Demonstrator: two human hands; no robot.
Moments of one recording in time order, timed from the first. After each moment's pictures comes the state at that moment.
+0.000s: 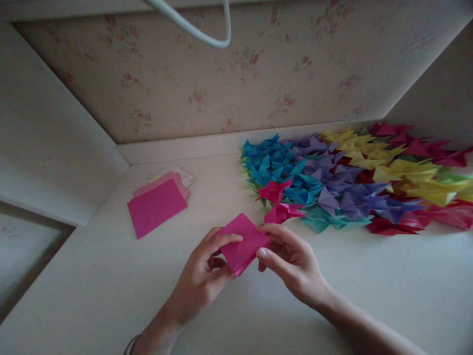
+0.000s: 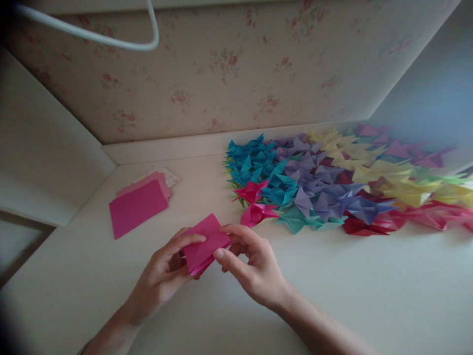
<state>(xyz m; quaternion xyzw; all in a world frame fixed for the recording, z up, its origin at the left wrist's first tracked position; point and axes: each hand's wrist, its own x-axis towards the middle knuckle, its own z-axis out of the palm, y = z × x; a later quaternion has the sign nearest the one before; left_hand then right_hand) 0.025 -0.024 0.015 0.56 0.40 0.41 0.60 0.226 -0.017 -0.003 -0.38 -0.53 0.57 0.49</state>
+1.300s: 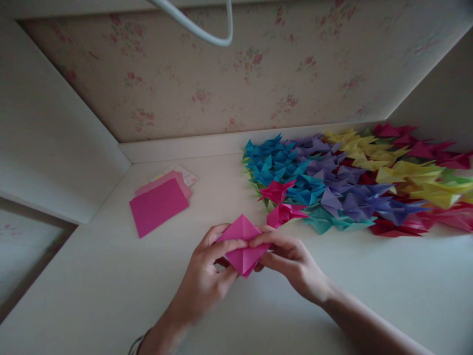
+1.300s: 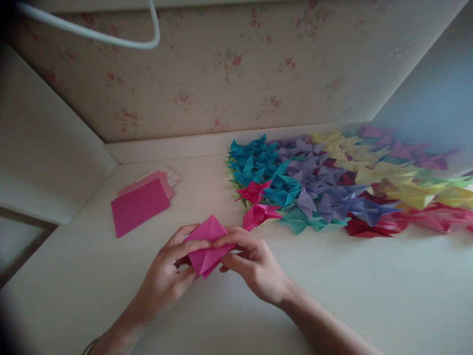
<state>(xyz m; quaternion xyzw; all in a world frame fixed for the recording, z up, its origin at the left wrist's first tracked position) 0.028 -0.024 0.012 0.65 0.47 0.40 0.44 0.225 -0.008 0.004 -0.32 -0.49 0.69 0.43</state>
